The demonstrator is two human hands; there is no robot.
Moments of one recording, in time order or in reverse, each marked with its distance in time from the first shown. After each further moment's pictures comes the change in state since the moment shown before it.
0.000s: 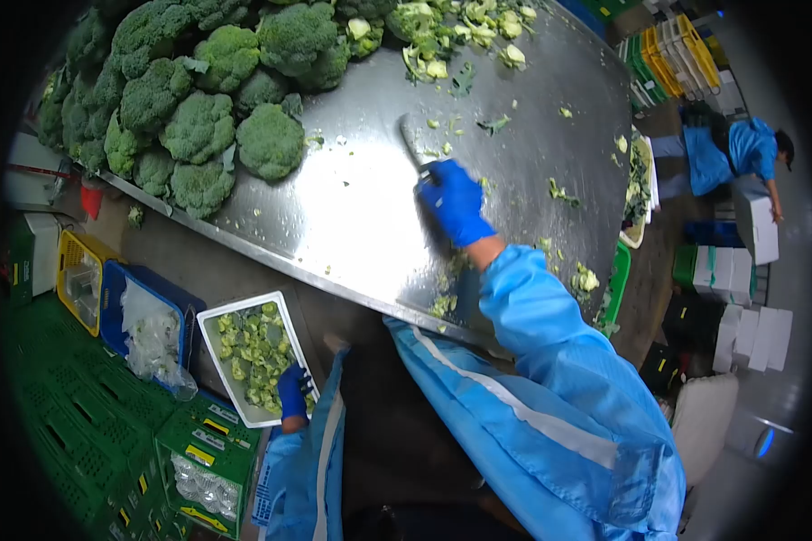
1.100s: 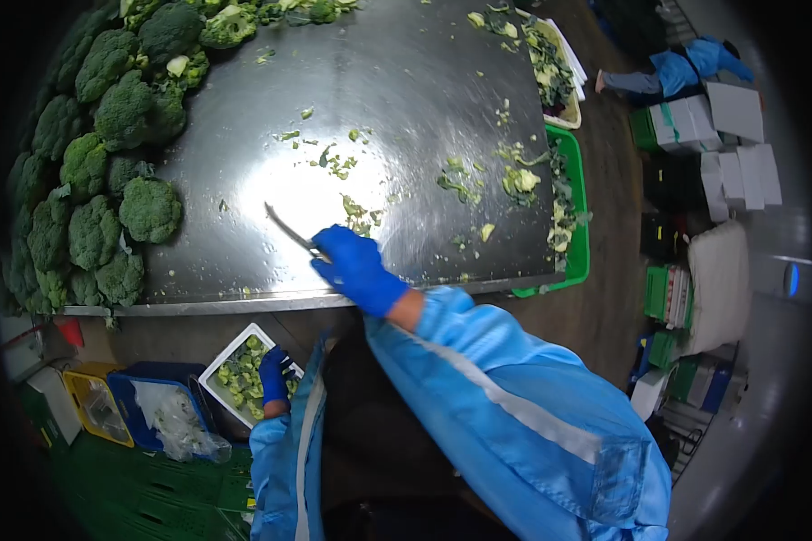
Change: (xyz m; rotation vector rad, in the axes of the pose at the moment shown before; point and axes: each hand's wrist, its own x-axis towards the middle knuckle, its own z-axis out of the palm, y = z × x) left_hand 0.043 0.066 0.058 0.347 -0.264 0.074; right_hand -0.151 -0.001 0.010 0.192 0.023 0.026
